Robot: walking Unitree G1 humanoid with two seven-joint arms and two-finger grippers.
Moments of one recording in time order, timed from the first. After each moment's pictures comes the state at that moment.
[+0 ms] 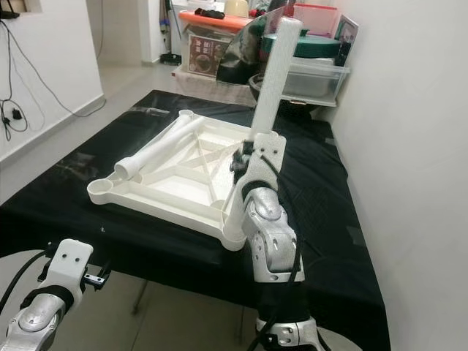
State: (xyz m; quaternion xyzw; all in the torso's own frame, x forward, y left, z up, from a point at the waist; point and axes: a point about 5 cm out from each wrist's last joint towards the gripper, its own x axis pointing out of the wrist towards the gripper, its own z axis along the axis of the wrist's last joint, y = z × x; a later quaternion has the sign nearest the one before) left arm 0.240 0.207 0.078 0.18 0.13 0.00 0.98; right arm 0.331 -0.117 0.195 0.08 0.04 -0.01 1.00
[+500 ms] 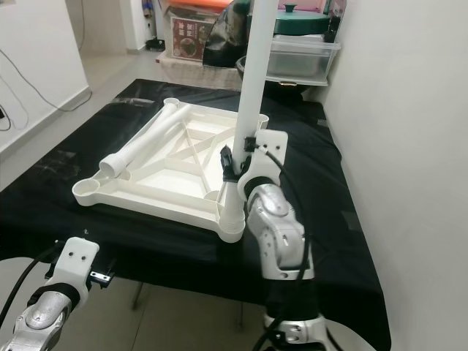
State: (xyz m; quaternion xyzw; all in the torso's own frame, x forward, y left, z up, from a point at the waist) left arm 0.243 0.202 0.077 0.18 0.12 -0.01 0.98; right arm 0.331 -0.129 0.228 0.06 -0.02 0.06 1.00
